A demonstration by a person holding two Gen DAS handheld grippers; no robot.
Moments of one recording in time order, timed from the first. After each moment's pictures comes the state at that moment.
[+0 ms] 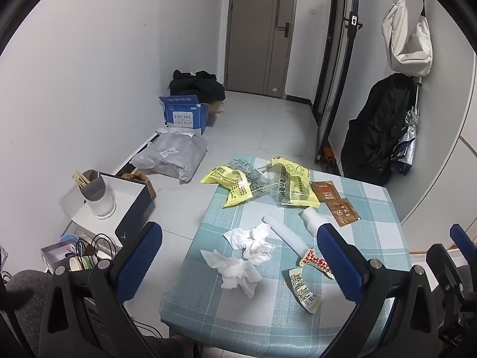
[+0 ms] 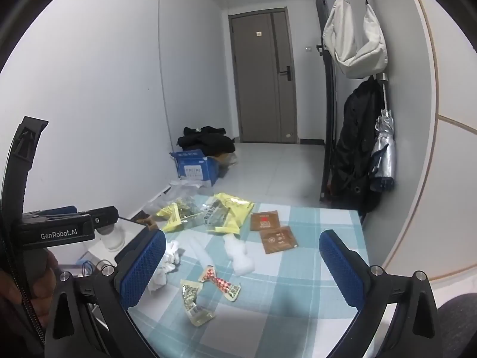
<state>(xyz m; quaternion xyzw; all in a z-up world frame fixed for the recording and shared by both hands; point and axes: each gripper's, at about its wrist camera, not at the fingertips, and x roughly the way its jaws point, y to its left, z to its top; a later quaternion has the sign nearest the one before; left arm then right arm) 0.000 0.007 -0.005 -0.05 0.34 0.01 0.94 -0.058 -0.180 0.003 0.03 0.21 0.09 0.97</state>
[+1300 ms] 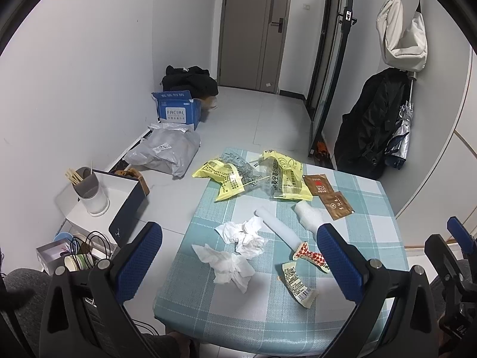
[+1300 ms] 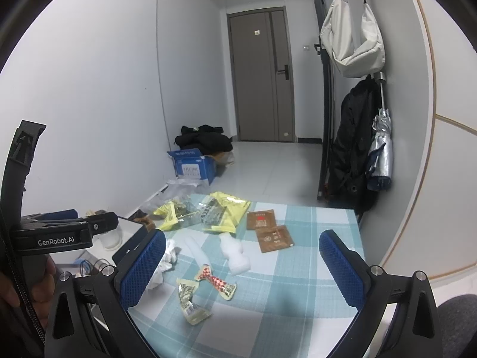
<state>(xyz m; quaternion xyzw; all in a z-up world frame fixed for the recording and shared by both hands) 0.000 0.006 -0.008 -0.05 0.35 -0.01 0.93 -0.060 -0.185 0.003 0.03 0.21 0.09 0.97</state>
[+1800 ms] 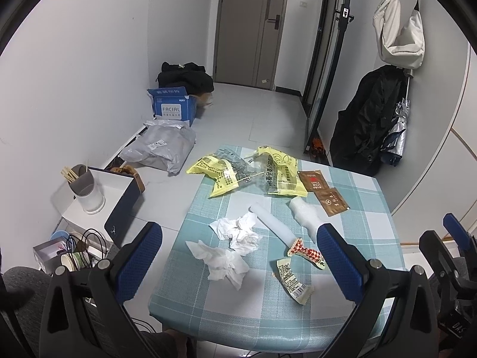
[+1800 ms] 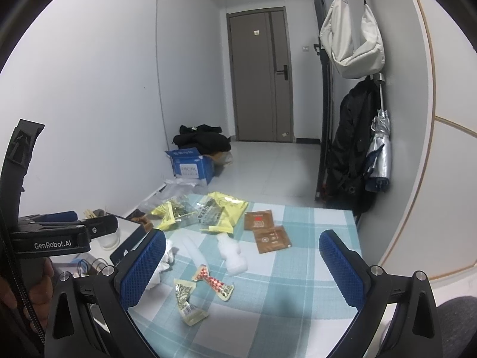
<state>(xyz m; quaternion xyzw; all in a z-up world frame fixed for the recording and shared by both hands) 0.003 0.004 -0.006 -0.05 0.36 -0.02 0.93 -0.059 -0.184 0.004 0.02 0.21 0.08 0.97</state>
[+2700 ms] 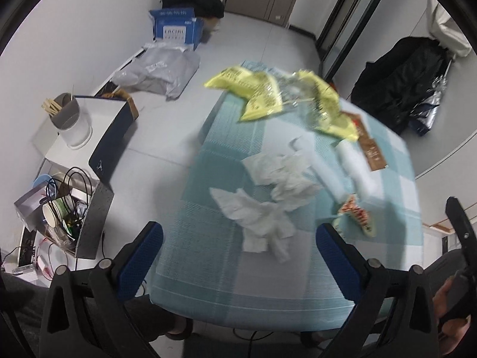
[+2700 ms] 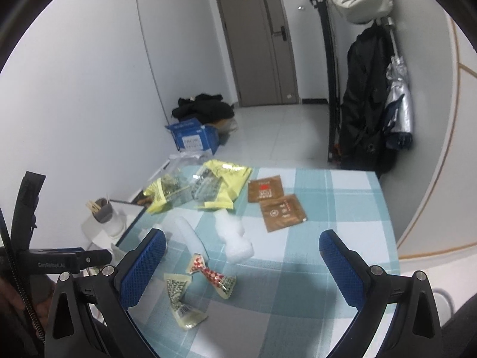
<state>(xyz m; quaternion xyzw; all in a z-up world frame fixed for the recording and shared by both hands) 0.043 0.046 -0.085 -0.10 0.53 -0.03 0.84 0.007 -0.188 -0.043 0.06 0.31 0.11 0.94</state>
